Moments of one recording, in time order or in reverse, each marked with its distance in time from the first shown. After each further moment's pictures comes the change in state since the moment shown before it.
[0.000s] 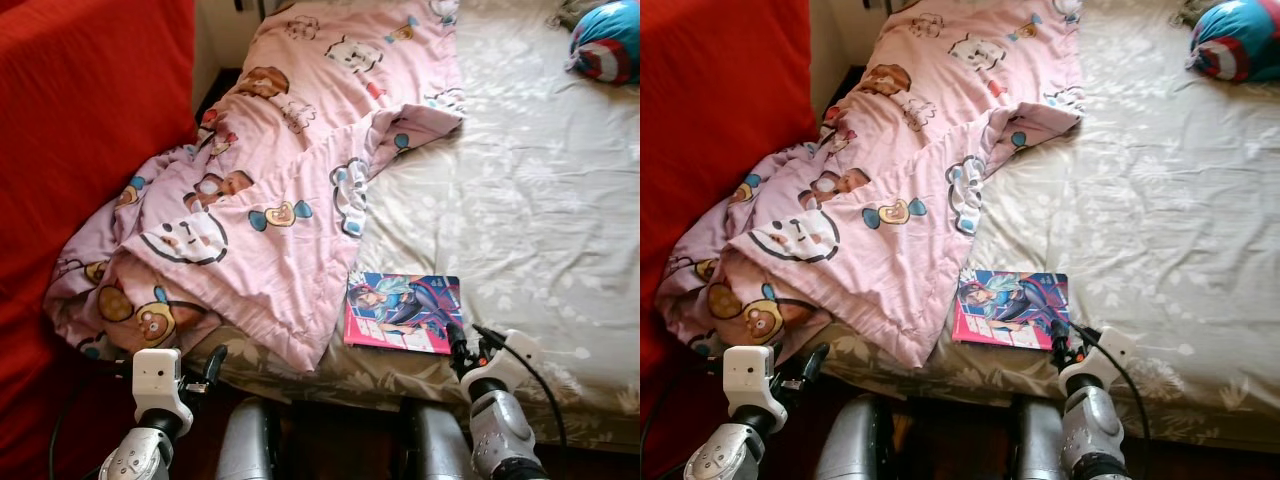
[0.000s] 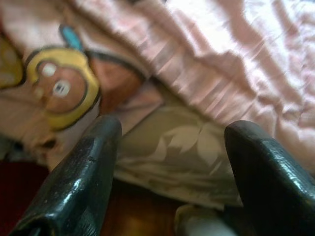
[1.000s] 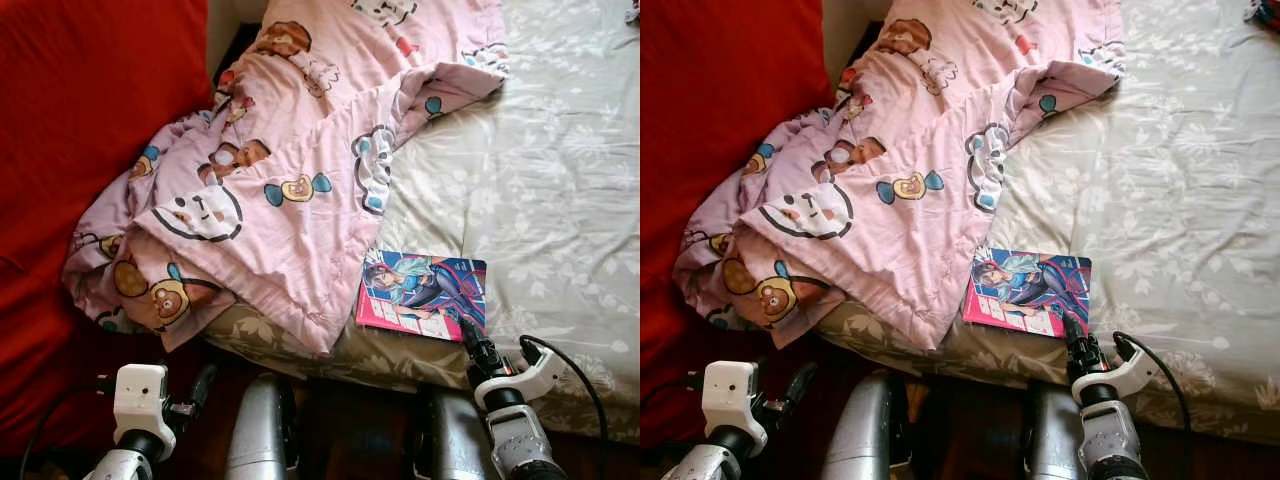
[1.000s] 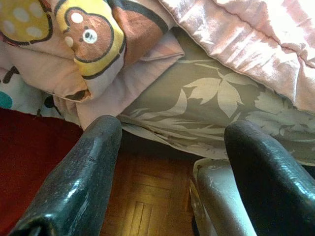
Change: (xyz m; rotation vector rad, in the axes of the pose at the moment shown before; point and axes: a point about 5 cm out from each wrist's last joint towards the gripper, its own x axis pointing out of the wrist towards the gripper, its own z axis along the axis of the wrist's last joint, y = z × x) left arm -0.027 0.005 0.006 0.043 0.057 -0.012; right arm -0.008 -0.011 -0.002 0.473 -0.022 0.202
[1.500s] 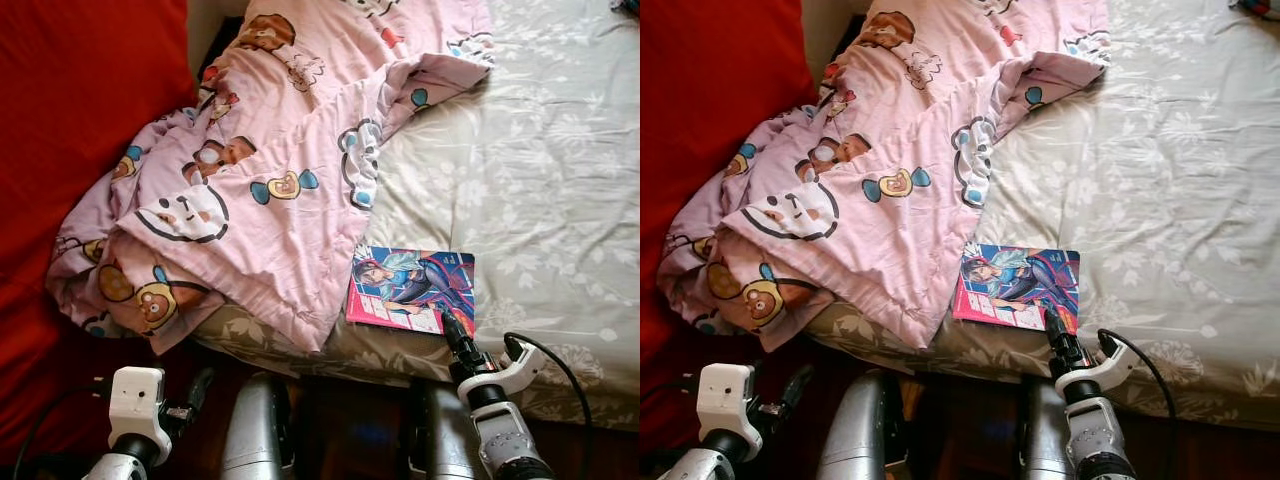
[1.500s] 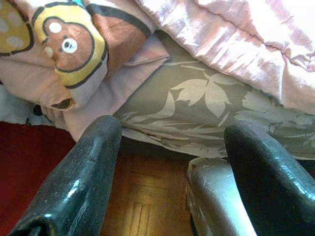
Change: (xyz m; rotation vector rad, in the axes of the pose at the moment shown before) left arm -0.004 0.001 0.003 0.016 0.003 -0.003; right arm 0.003 0.012 -0.019 0.031 0.060 0.074
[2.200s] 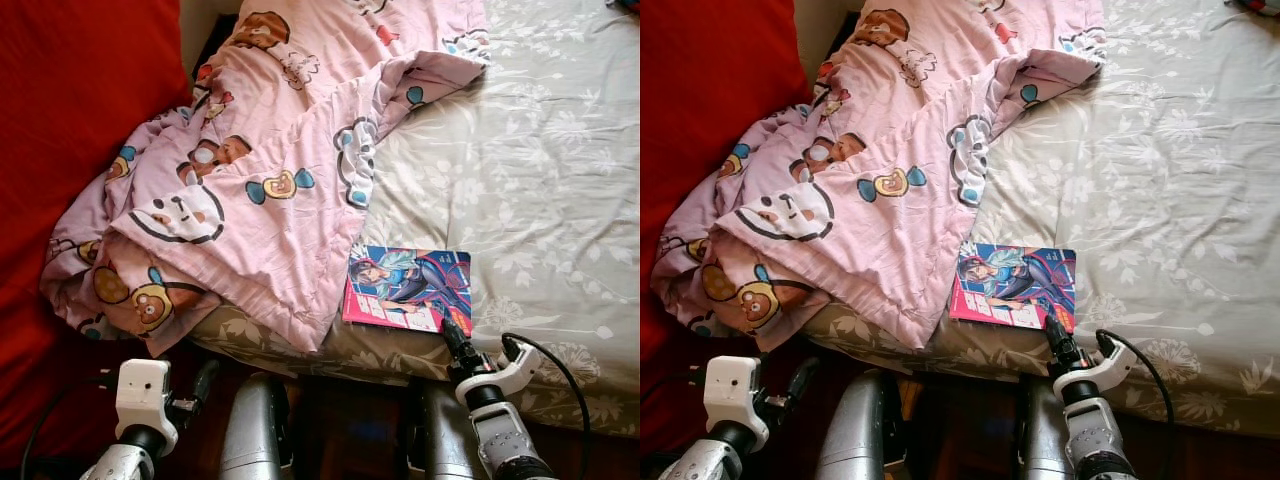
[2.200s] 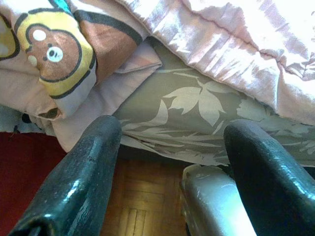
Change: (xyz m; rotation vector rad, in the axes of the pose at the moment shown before) left arm 0.009 -0.004 0.002 -0.012 -0.011 -0.002; right arm 0.001 0.000 0.000 0.009 0.000 -0.005
